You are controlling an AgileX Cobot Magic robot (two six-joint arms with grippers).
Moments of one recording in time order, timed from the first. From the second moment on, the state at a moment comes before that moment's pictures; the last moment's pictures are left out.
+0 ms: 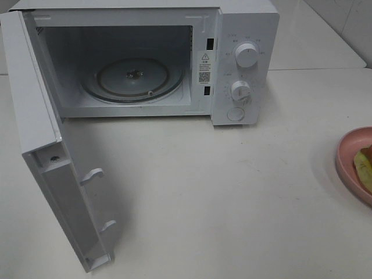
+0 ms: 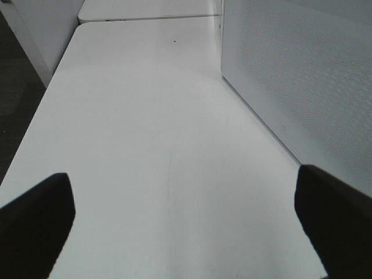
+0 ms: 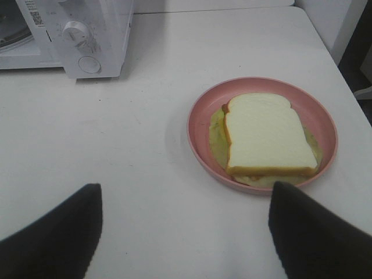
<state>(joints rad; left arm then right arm) 0.10 0.00 -0.50 -0.05 1.05 0.11 -0.02 0.00 -0.51 0.01 1.04 0.03</state>
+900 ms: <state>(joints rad) 0.10 0.00 -0.50 -0.05 1.05 0.11 -0.02 0.00 -0.51 0.01 1.04 0.03</state>
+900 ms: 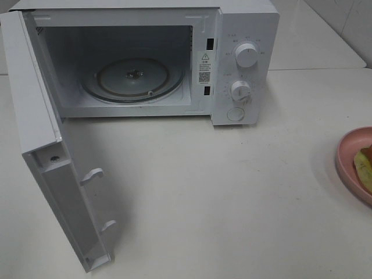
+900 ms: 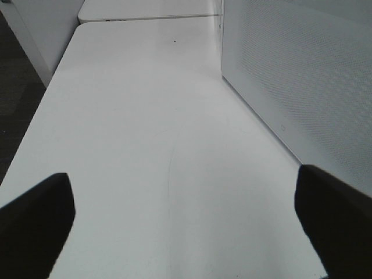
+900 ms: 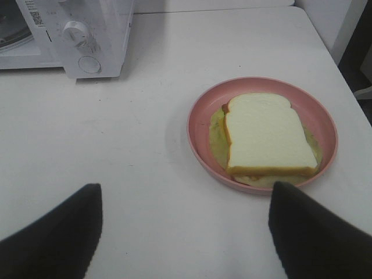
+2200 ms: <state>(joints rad) 0.10 0.21 -0.33 -0.07 0.50 0.11 -0.02 0.00 -0.51 0.01 1.04 0.03</state>
